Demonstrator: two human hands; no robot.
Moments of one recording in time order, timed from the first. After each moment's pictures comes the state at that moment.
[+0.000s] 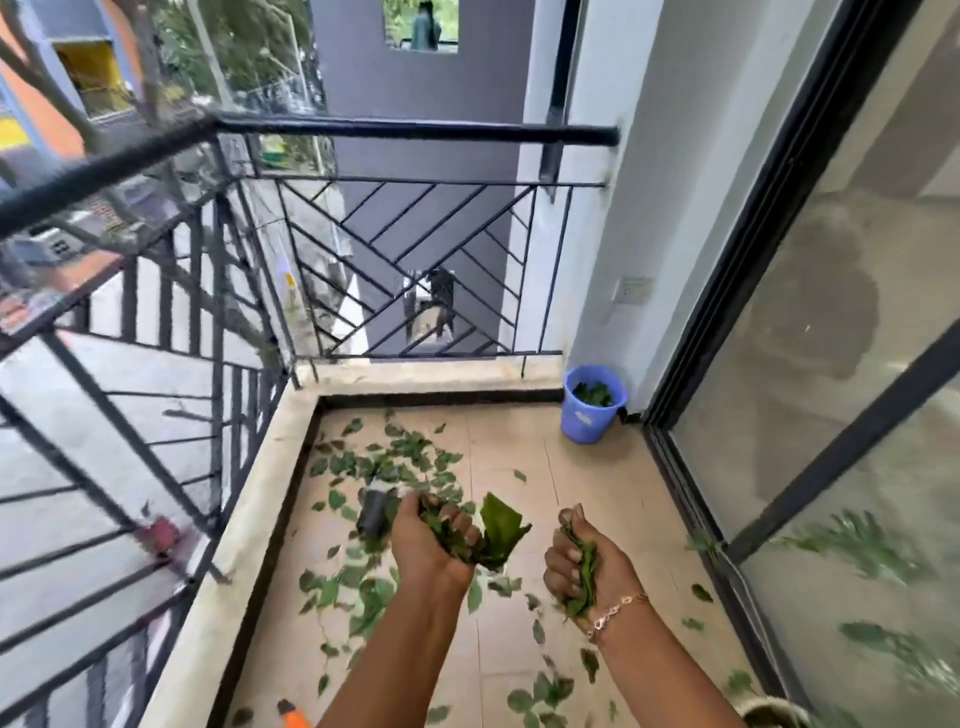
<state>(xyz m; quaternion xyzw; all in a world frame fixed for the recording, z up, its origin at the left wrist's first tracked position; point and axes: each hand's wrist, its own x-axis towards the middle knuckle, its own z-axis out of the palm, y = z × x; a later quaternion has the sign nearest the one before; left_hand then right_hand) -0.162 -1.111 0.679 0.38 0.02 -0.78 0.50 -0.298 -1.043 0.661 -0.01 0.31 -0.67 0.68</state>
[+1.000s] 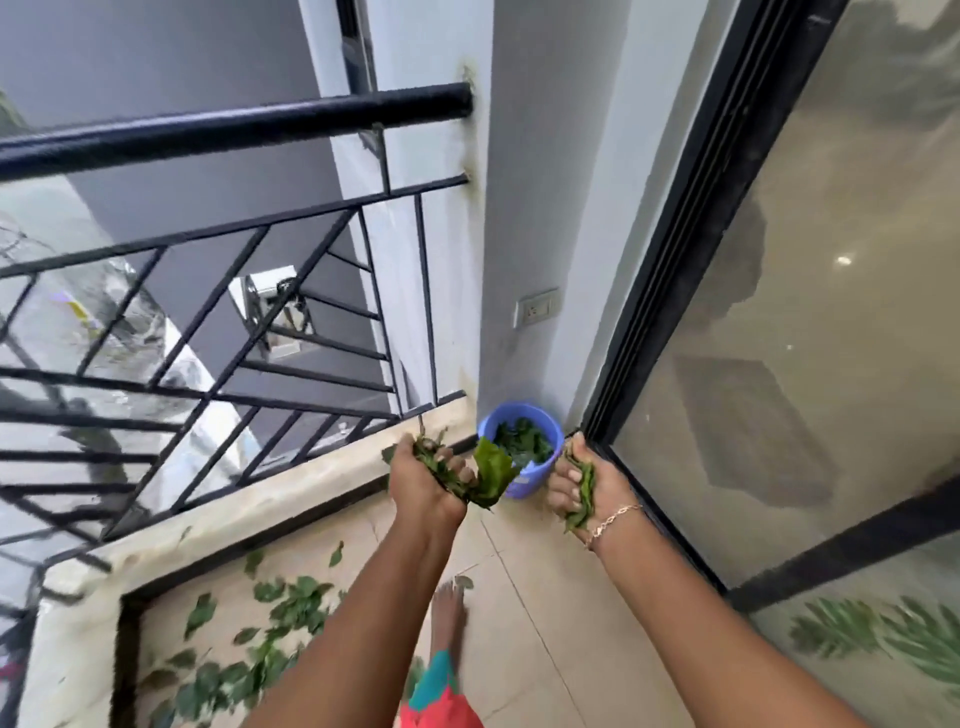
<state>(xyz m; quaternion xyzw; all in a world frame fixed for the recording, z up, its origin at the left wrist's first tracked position) -0.497 -1.589 0.650 0.41 -0.08 -0.85 0.33 -0.612 -1.475 0.624 0.07 0.35 -0.78 0.51</state>
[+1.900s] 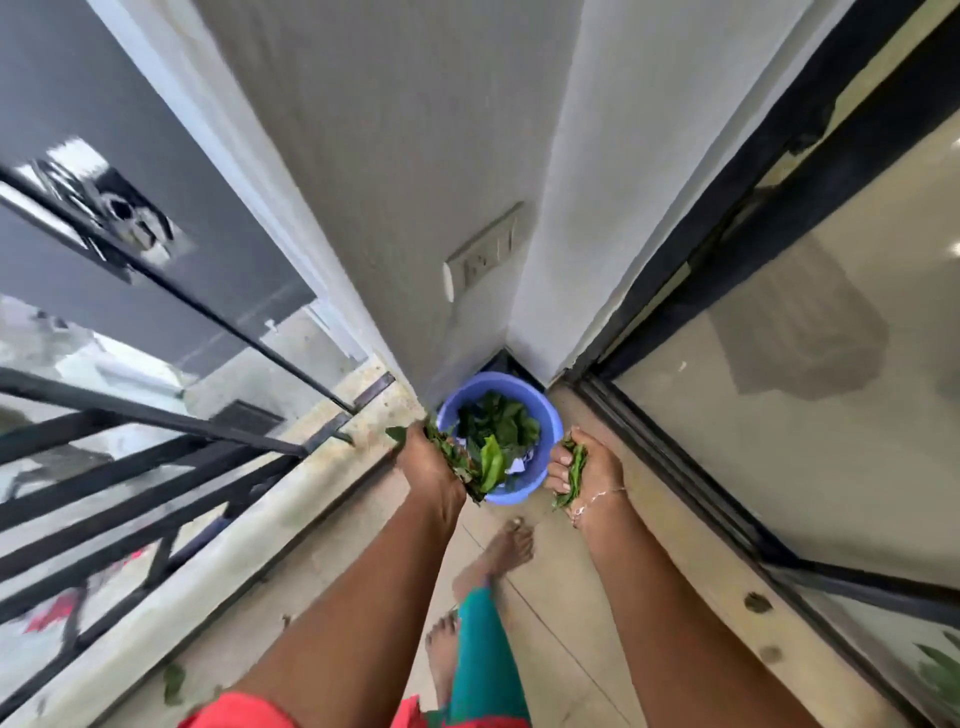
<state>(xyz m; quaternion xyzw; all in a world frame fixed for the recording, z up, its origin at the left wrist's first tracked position) -0.832 -1.822 0.354 0.63 -0.17 -0.74 0.18 -0.896 -1.688 0.354 0.35 0.44 -0.72 0.42</state>
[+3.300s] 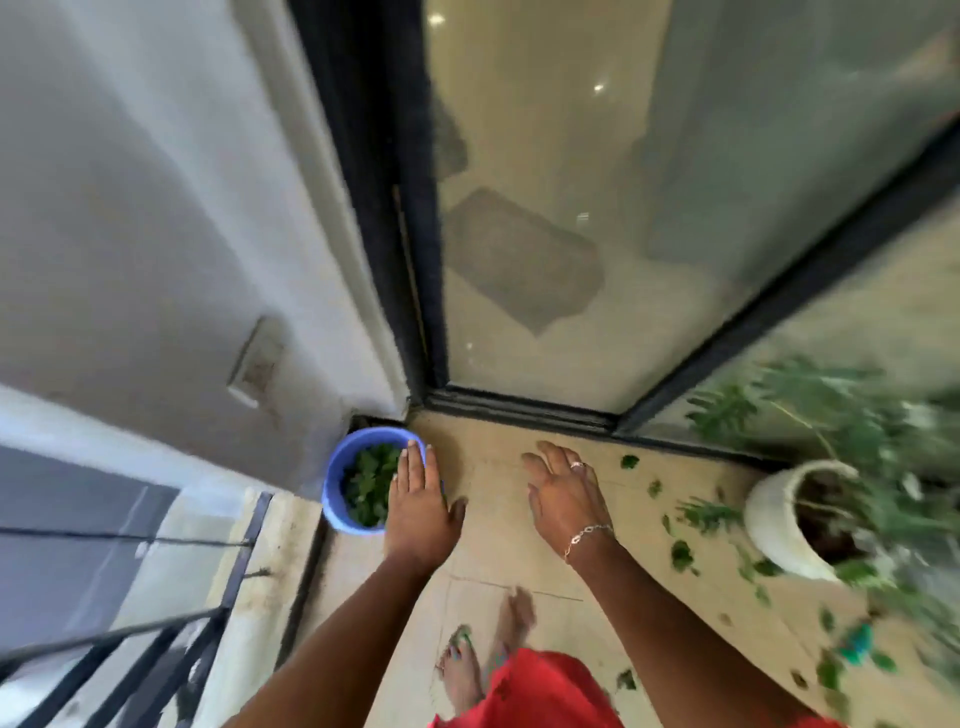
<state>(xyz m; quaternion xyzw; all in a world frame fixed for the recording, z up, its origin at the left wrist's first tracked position) -0.781 -1.692 0.478 -0.04 -0.97 -0.15 -0.20 -0.771 -1.513 0.484 -0.03 0.99 -0.11 0.05</state>
